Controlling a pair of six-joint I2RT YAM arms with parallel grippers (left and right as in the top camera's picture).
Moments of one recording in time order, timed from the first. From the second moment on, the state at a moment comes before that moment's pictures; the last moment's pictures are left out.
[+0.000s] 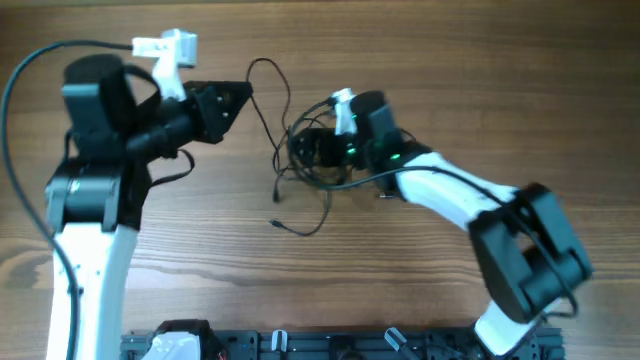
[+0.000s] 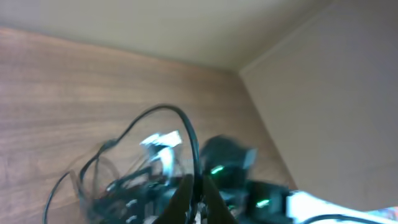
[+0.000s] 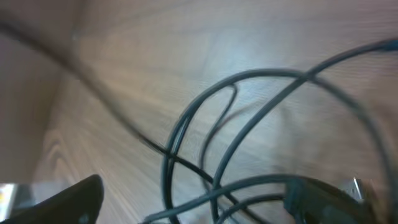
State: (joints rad) left arm -0.01 1.17 1.28 -0.58 0.76 -0.38; right arm 0.57 1.88 1.02 0.17 -0.44 0.62
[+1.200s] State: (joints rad) left arm 0.22 1.46 1.28 -0.75 0.69 -0.64; right arm 0.04 1.53 1.02 -0.59 -0.41 0.32
